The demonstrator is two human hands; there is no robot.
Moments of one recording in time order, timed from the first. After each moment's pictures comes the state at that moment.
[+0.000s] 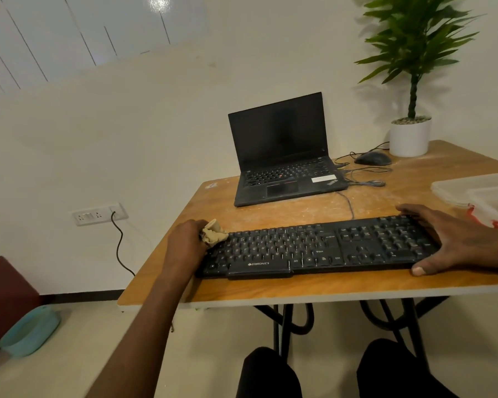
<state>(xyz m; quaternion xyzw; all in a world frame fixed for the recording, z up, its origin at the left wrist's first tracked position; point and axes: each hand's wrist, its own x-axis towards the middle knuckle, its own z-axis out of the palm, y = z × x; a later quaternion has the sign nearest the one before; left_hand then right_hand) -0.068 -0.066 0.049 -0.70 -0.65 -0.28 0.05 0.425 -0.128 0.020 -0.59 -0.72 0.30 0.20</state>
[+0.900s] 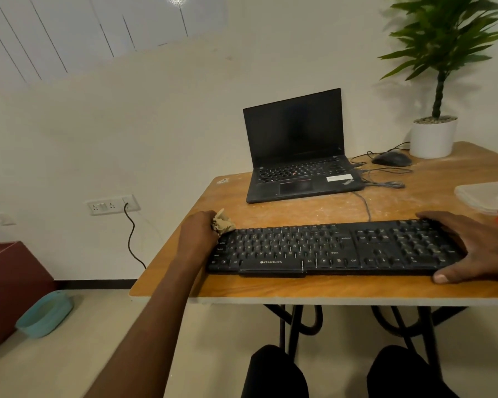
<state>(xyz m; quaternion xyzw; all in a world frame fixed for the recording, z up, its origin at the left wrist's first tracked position) -0.073 -0.047 0.050 -0.69 -0.67 -0.26 0.05 0.414 -0.114 0.011 -0.62 -0.72 0.23 0.20</state>
